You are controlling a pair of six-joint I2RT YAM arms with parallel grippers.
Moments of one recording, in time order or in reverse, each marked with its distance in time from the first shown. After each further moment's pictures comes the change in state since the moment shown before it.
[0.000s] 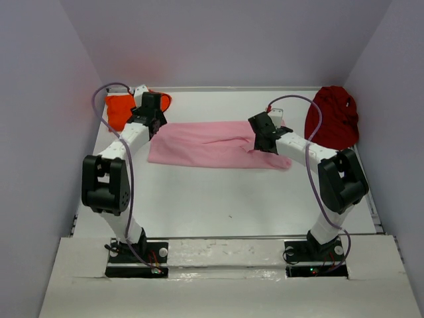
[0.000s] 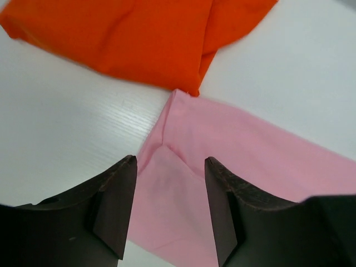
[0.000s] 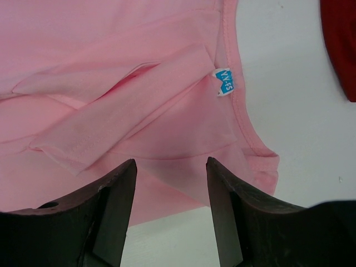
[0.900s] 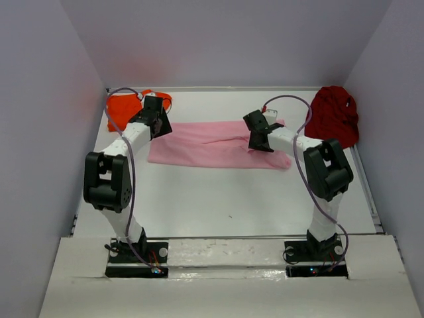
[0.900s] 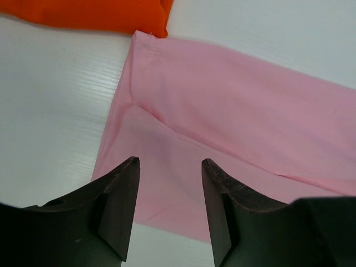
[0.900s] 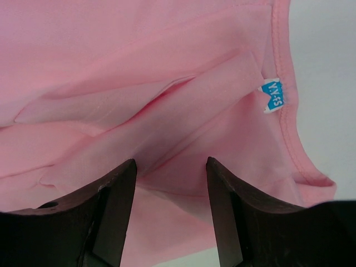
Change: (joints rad) left arm -0.005 0.019 0.000 -0.090 0.209 0.039; right arm -0.014 0.164 0.101 0.003 -0.055 0.053
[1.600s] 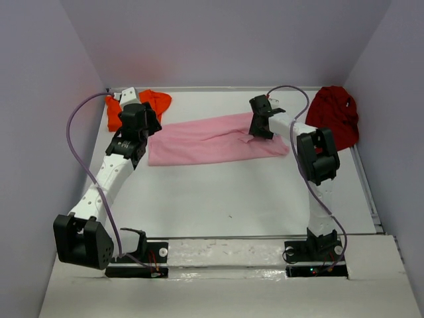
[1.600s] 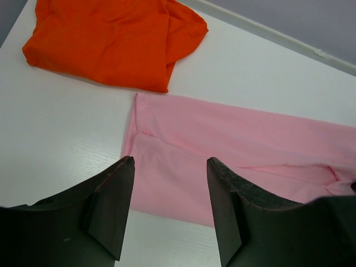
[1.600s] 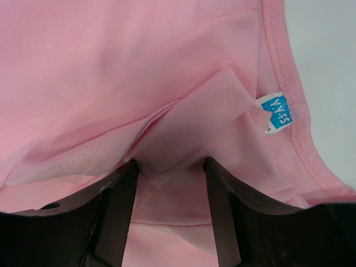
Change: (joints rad) left arm -0.019 -0.530 -0.244 0.136 -0.109 0.028; right arm -0.124 0.238 0.309 -0.060 -0.174 -0.025
